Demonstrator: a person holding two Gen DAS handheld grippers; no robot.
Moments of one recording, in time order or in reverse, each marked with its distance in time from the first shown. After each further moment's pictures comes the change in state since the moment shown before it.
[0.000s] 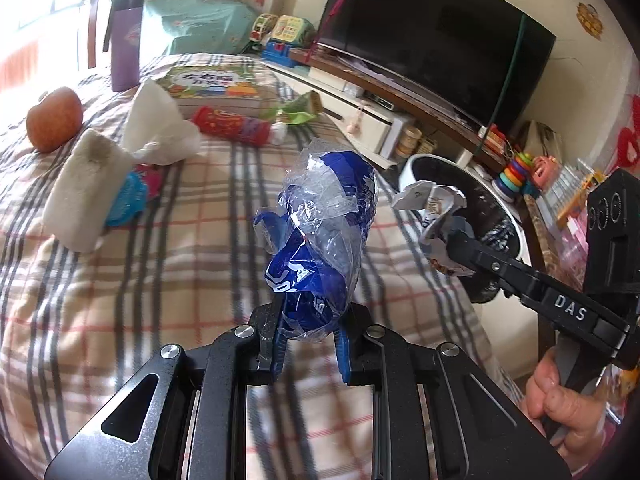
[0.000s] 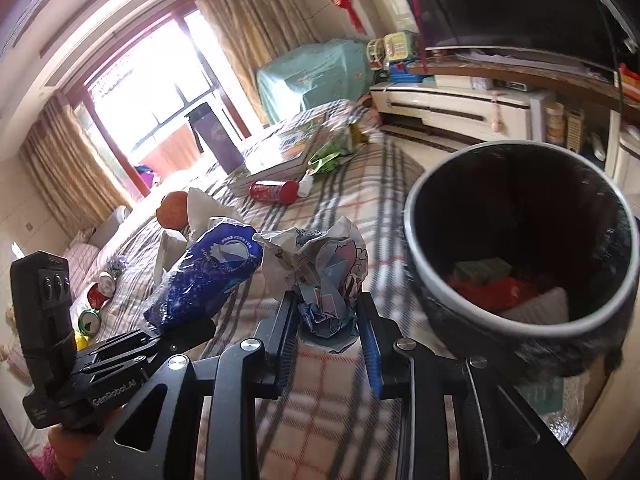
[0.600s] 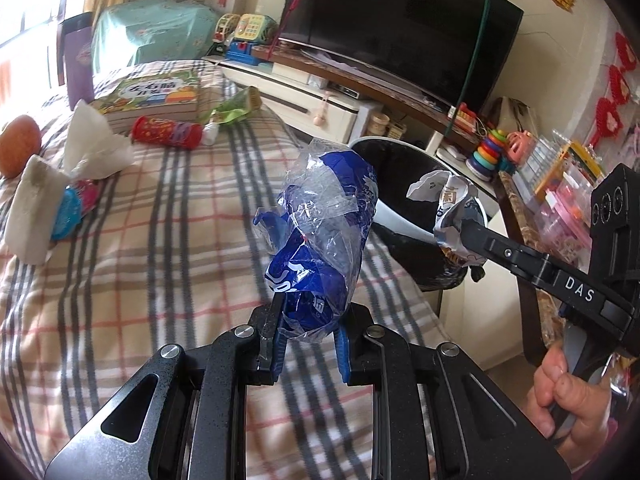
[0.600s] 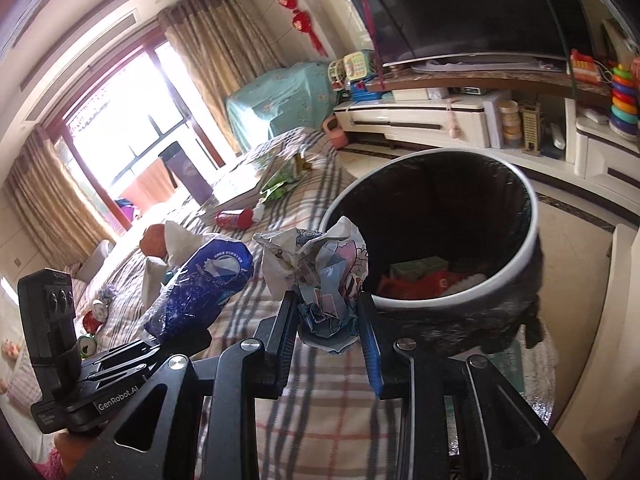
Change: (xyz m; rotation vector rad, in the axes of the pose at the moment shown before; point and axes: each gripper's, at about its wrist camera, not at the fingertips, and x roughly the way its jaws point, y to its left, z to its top) left arm 0.008 -0.054 -0.002 0.092 0.020 -0.060; right arm -0.045 -0.045 -0.007 0.090 -0.077 -0.075
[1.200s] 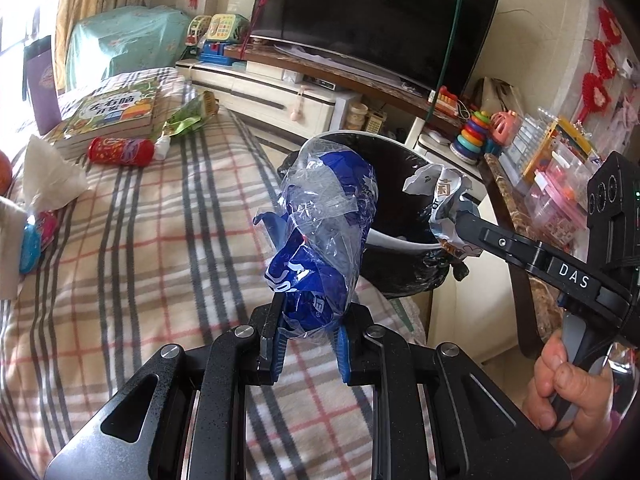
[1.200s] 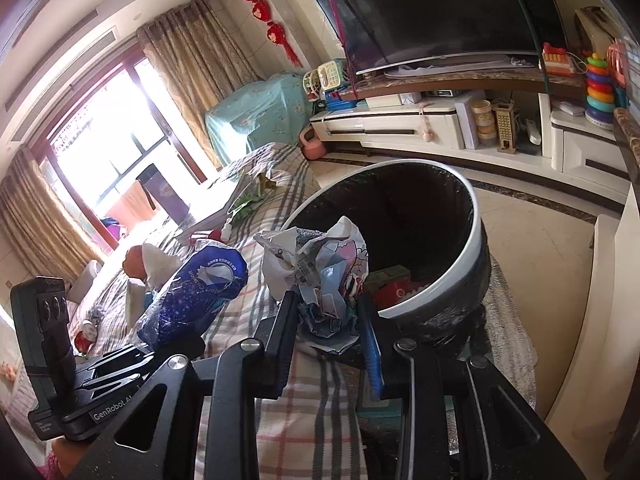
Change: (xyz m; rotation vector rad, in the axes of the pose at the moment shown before) left arm 0.019 -0.036 0.014 0.078 0.023 -0.030; right arm -0.014 -0.036 0.007 0.052 -0.031 -0.047
